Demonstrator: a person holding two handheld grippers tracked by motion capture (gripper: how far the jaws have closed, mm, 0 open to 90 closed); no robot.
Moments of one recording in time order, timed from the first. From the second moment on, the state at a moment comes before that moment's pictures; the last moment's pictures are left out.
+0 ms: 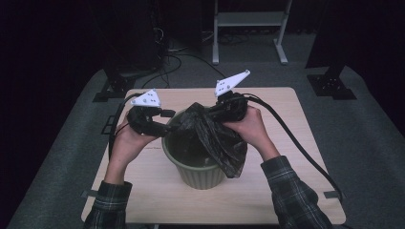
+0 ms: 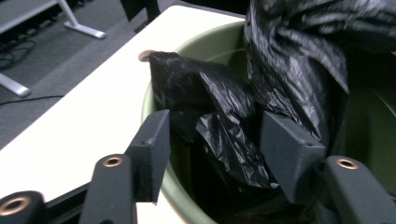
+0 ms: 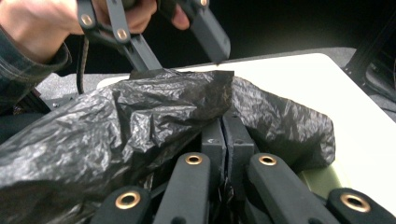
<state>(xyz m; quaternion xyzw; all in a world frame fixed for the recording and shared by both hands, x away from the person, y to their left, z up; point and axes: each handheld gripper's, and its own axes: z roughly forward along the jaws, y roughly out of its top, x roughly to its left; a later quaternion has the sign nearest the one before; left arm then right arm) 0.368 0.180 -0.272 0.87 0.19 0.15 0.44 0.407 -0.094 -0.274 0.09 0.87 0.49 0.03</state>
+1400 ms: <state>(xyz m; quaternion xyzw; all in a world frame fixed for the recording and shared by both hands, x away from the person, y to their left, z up) 0.361 0.175 -0.289 0.88 0.17 0.08 0.43 0.389 -0.228 -0.284 0.19 0.83 0.52 0.06</state>
